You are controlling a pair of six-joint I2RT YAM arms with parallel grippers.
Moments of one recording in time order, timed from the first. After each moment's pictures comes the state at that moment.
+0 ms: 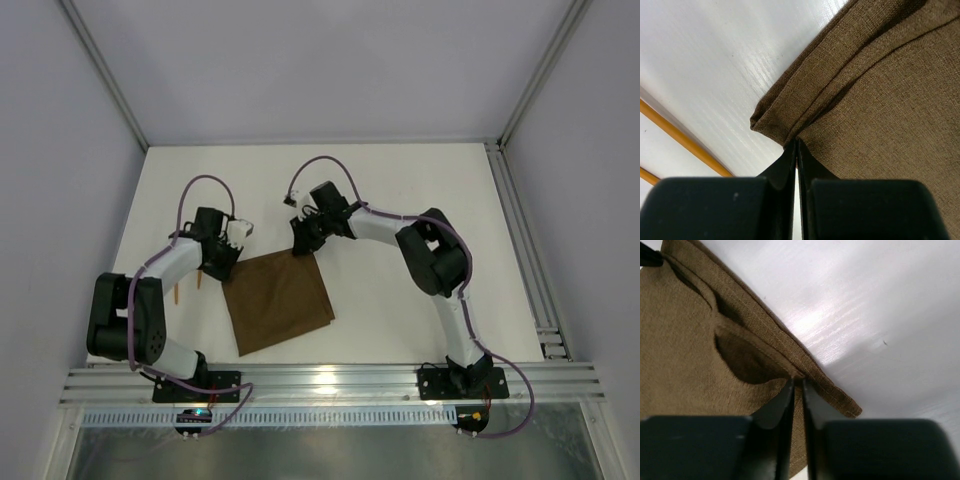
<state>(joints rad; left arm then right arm) -0.13 1.50 0.82 -0.53 0.10 0.35 0.66 2.18 1.51 -0.17 -0.54 0.00</state>
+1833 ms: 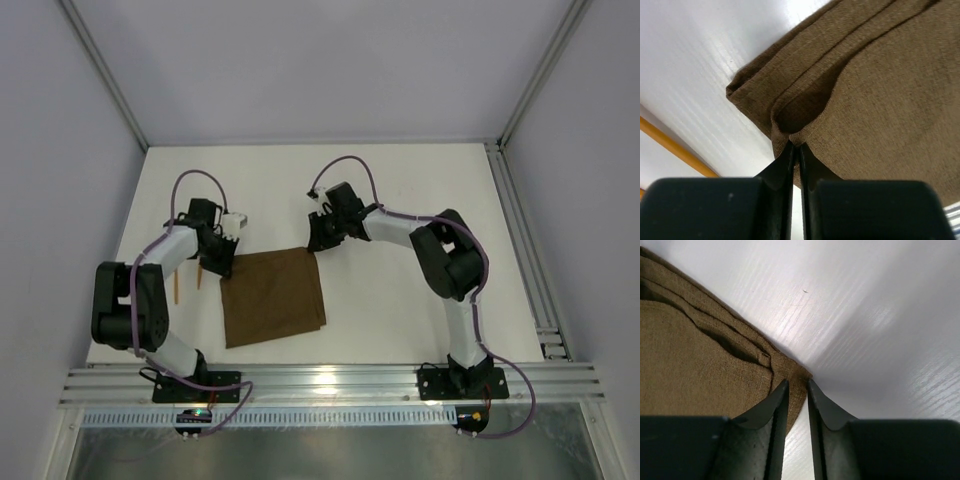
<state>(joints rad) -0.07 1.58 0.93 -0.63 0.21 0.29 0.61 2.09 1.37 -0.14 -0.38 0.25</state>
